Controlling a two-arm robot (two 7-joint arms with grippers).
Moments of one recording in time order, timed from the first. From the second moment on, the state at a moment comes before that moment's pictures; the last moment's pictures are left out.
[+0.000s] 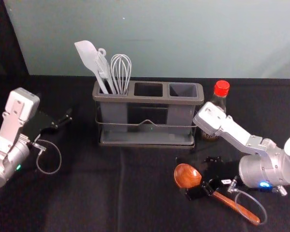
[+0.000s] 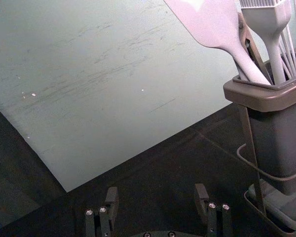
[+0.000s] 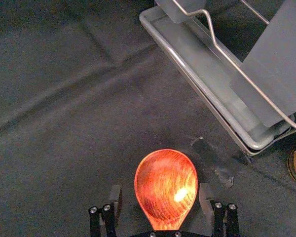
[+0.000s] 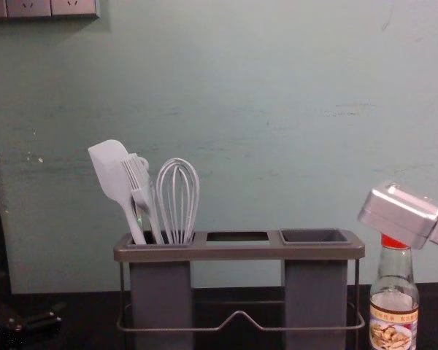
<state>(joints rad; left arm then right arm) -0.20 0.60 0.45 -1.41 -0.25 -0.12 0.03 0.40 0.70 -0.66 -1.74 0.31 0.77 0.57</state>
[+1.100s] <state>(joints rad) -0.20 0.60 0.45 -1.41 -0.25 -0.12 0.03 0.41 0.62 -0.66 -1.65 0.25 0.76 0.58</state>
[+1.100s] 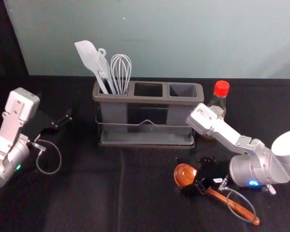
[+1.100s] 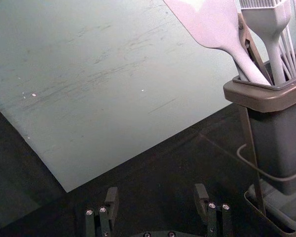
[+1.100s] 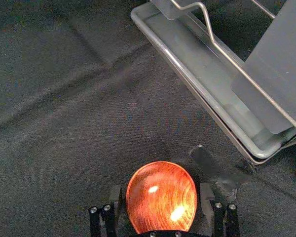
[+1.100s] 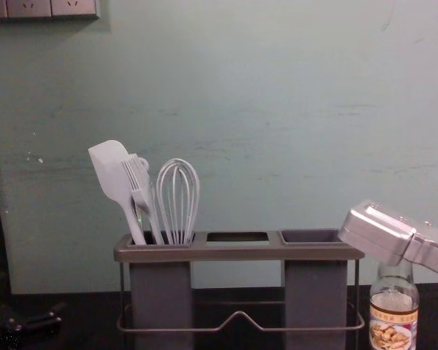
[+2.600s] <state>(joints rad) -0.20 0.60 0.45 -1.41 -0.25 -0.12 0.03 0.24 0.63 -0.39 -1.93 0.33 0.42 0.42</state>
